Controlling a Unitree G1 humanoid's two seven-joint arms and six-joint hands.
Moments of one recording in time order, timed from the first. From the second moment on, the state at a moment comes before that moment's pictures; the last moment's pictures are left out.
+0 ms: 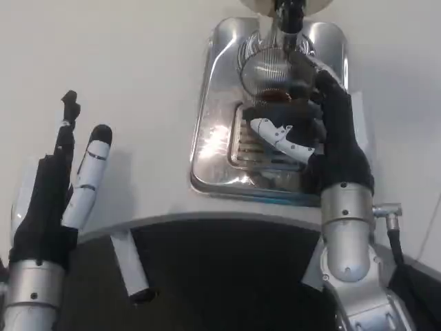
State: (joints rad) left arm -0.05 0.19 0.15 -0.13 0.16 -0.11 0.02; right arm -0.48 0.07 0.11 0.14 -0.40 0.07 -0.37
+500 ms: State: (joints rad) left arm -0.05 0.19 0.15 -0.14 0.16 -0.11 0.02; right arm -0.49 0.08 0.12 0.17 -0.44 0.07 -0.46
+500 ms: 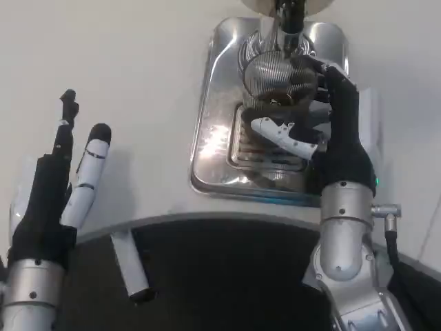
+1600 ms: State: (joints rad) left arm -0.02 0.44 0.13 -0.23 0.41 -0.11 -0.05; right arm -0.13 0.00 0.15 -0.39 -0.44 0.20 -0.13
